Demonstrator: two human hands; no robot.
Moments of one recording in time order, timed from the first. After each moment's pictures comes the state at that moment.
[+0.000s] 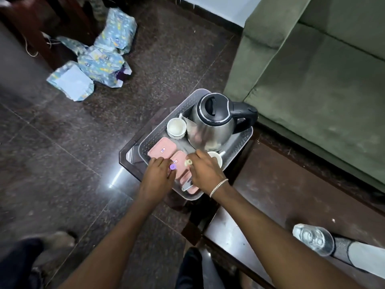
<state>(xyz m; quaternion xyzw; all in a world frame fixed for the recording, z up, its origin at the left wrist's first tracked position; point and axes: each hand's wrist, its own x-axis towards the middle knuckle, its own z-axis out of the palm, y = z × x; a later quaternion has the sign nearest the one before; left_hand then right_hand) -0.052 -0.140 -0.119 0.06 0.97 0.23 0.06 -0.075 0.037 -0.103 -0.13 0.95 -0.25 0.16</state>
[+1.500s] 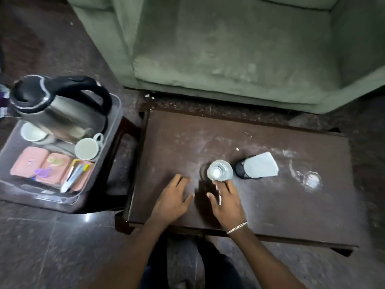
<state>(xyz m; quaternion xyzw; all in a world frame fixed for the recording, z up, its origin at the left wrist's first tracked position) 0.112 0.152 -0.173 0.29 0.87 0.29 0.28 0.225 0.321 -0.159 0.27 0.91 -0.32 0.04</state>
